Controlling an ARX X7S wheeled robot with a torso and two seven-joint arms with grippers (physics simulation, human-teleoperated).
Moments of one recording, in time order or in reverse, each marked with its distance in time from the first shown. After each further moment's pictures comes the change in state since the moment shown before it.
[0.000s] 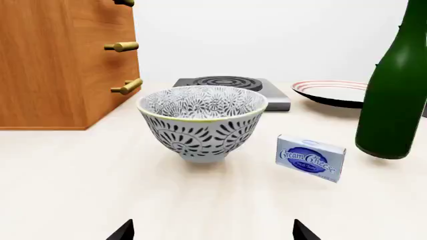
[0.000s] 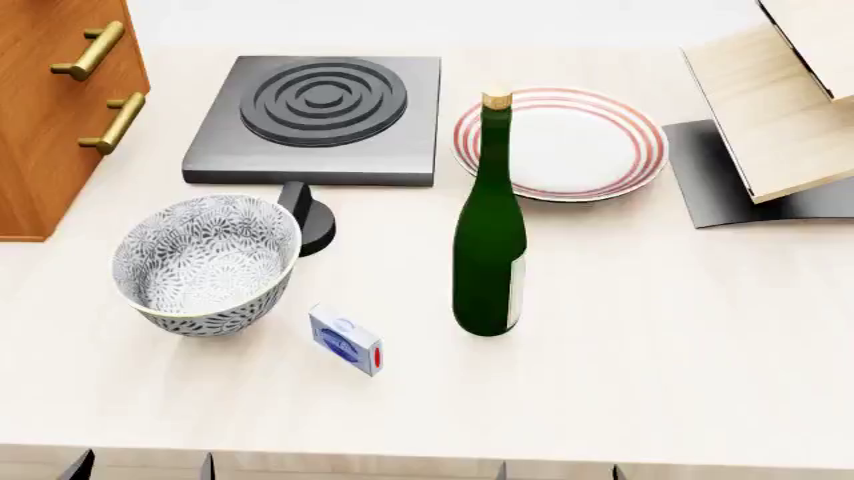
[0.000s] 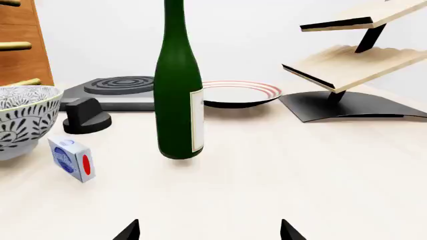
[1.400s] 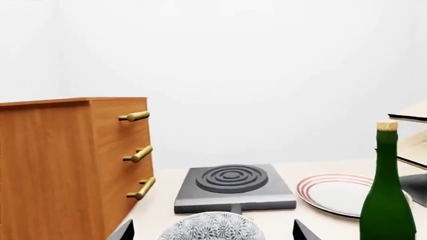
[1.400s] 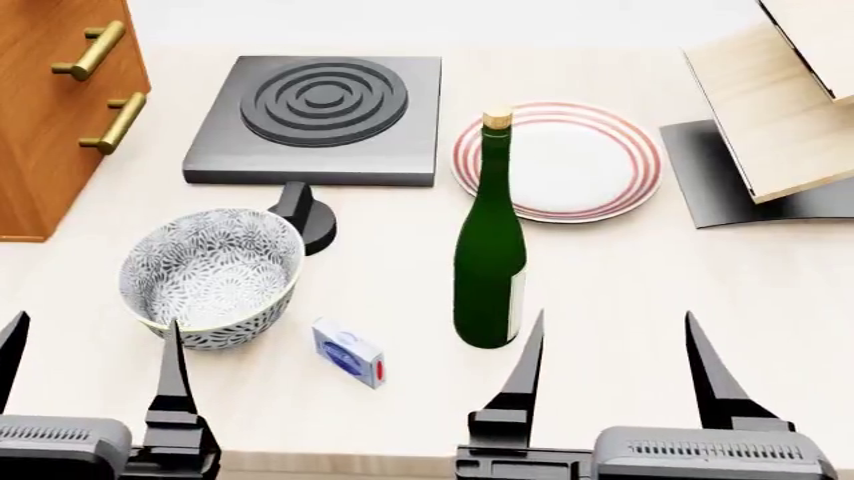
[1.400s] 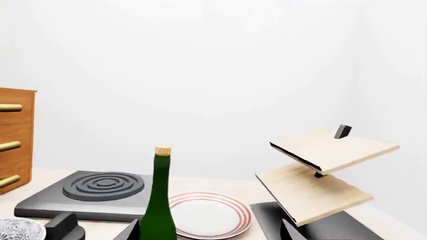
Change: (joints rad) left arm -0.106 -0.135 0.173 0.499 -0.037 -0.344 -0.222; right arm 0.098 0.137 -0.085 -0.586 0.016 0.396 0.160
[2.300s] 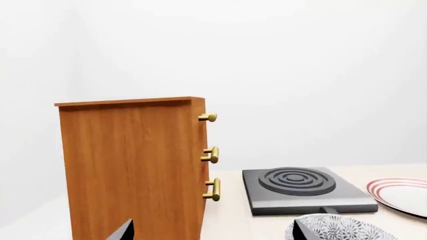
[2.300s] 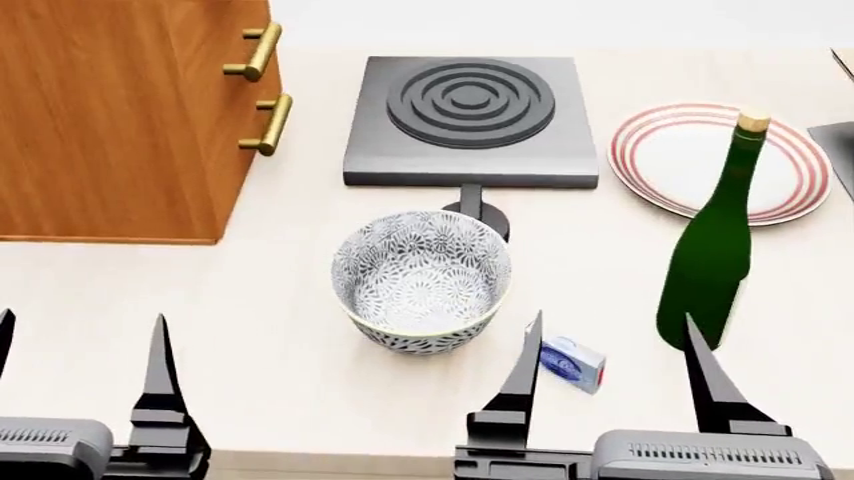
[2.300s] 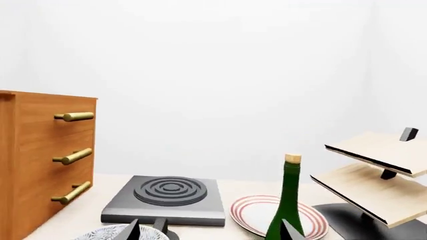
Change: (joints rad) left arm 0.005 -0.036 0.008 0.040 -0.046 -0.011 -0.038; right arm -0.002 0.024 -0.023 0.018 0.035 -0.029 0.045
